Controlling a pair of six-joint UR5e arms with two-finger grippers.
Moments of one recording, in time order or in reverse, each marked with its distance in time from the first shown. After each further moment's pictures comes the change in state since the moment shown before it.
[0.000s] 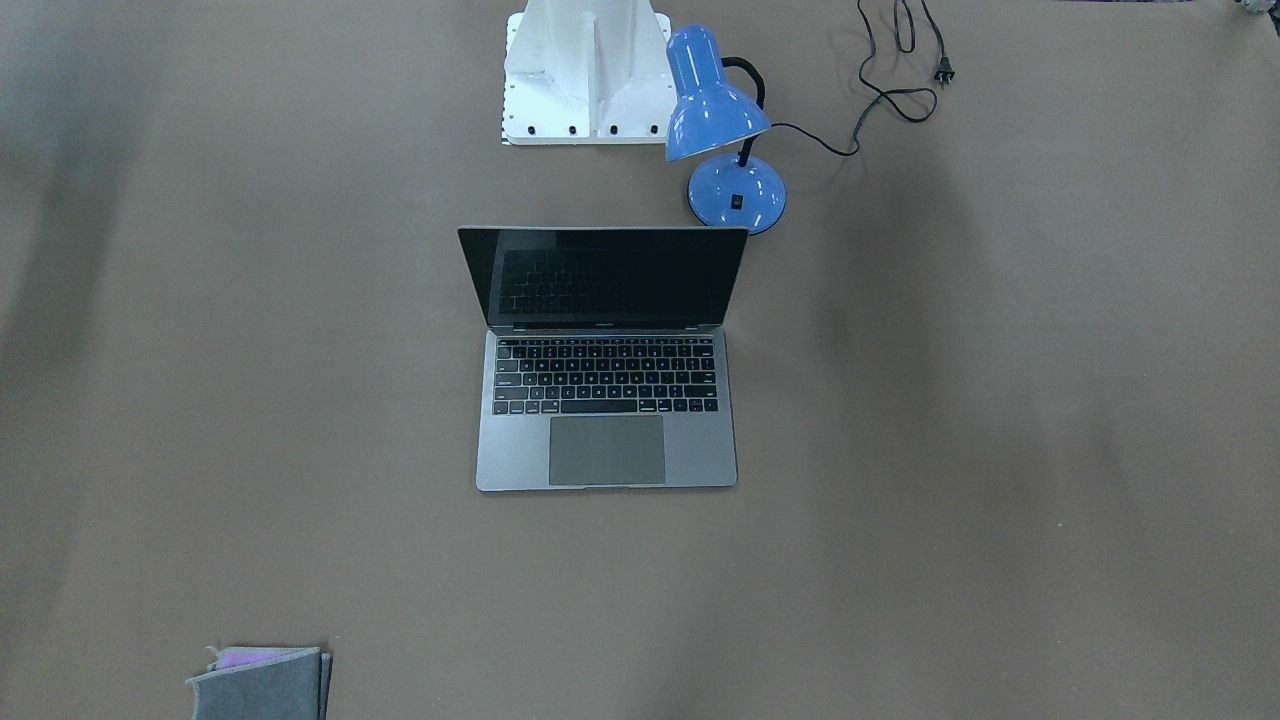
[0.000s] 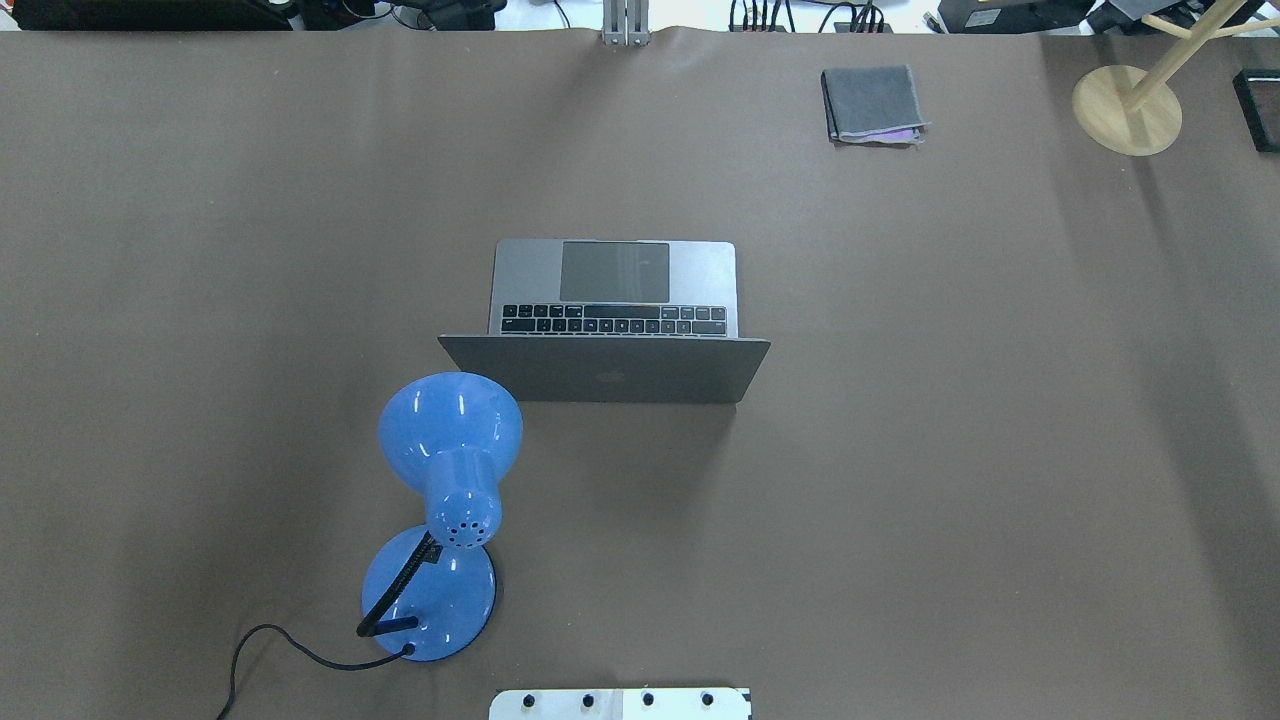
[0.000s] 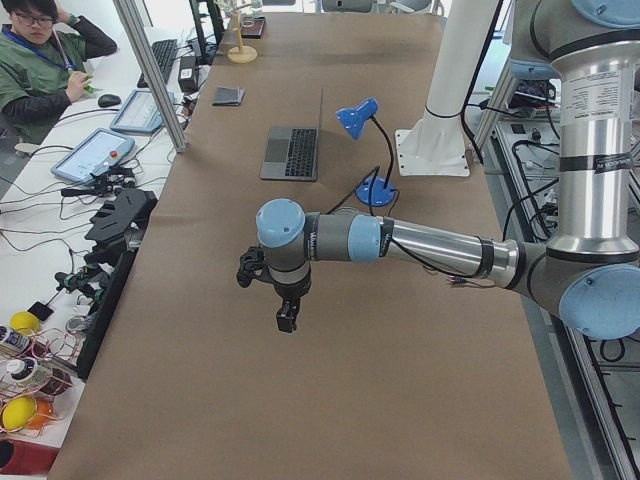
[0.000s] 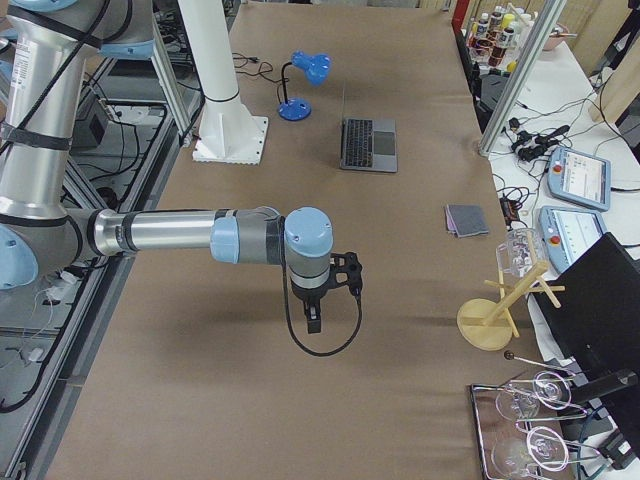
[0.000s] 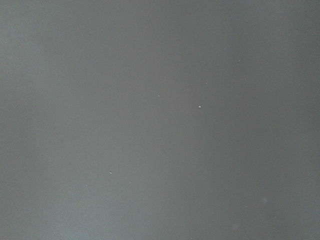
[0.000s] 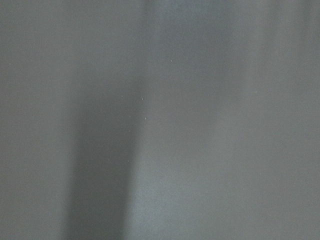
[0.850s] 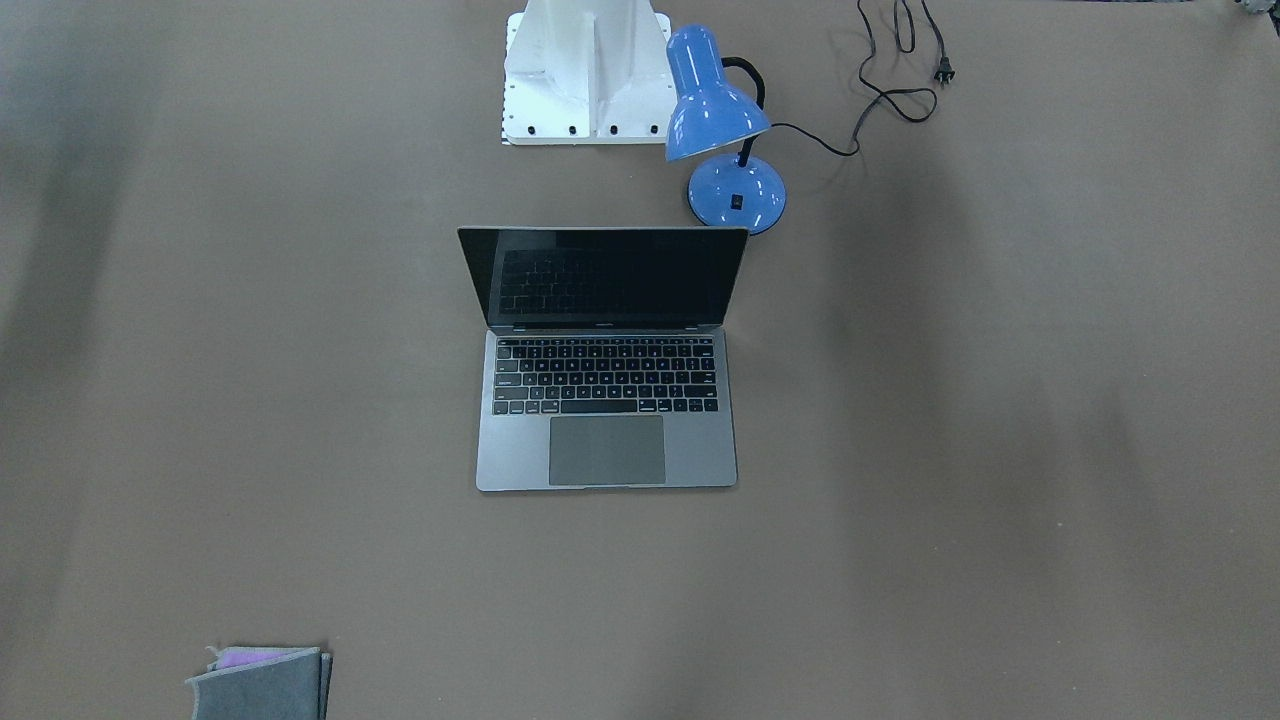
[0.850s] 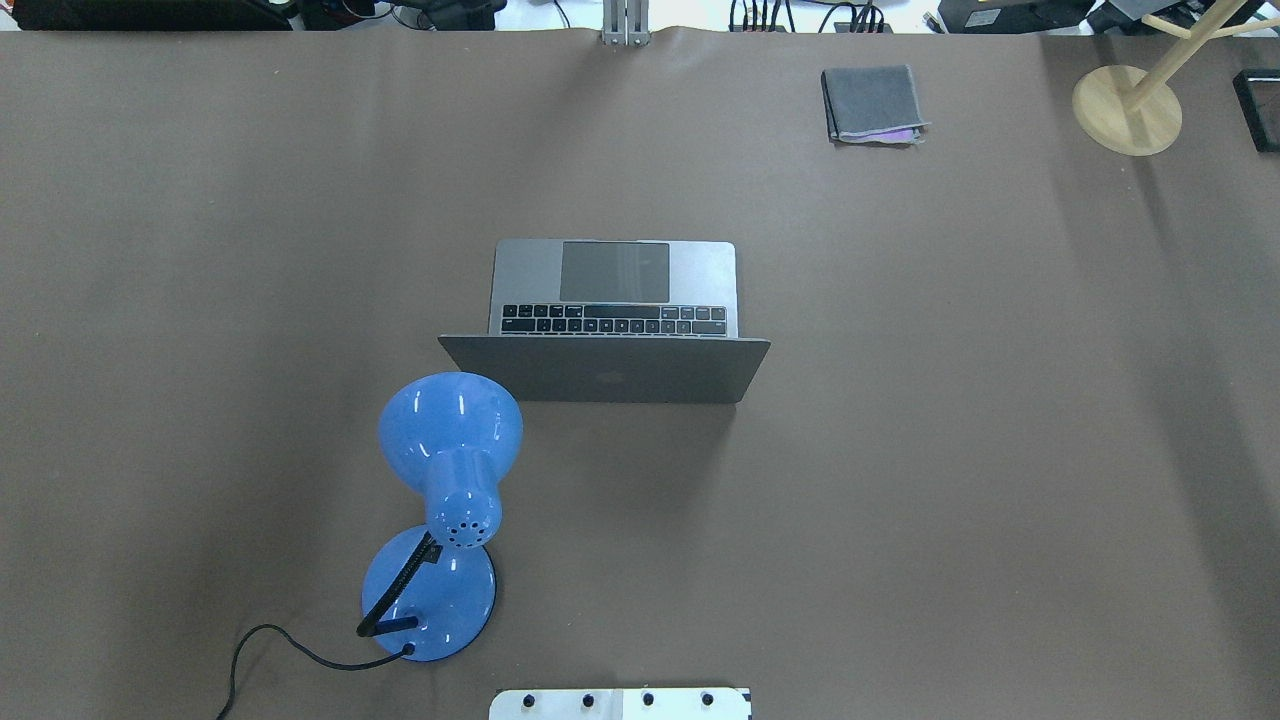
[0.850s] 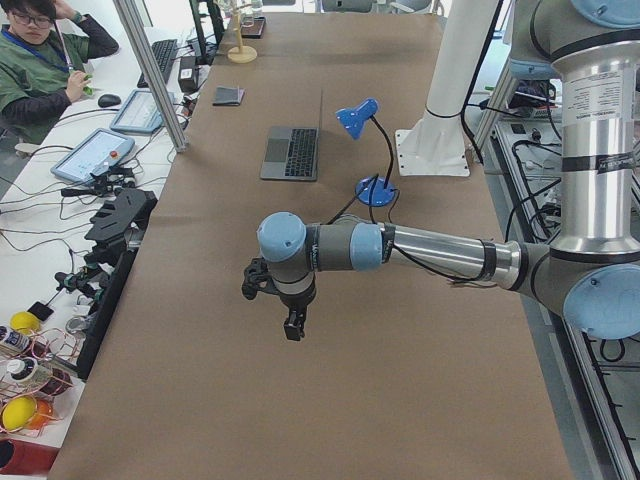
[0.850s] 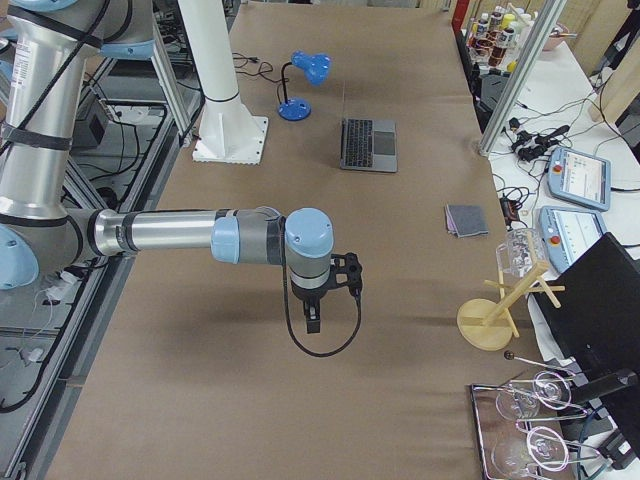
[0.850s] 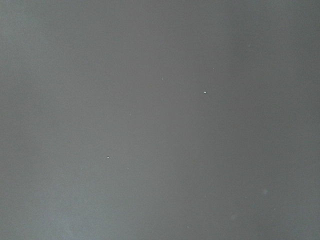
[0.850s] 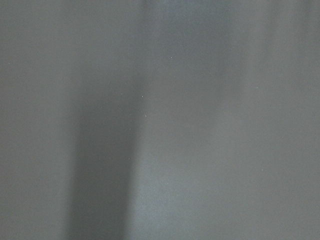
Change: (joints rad) left arm -0.001 0.017 0.028 0.037 -0.048 -0.014; right arm -0.002 0.003 0.002 -0.036 0.005 0.005
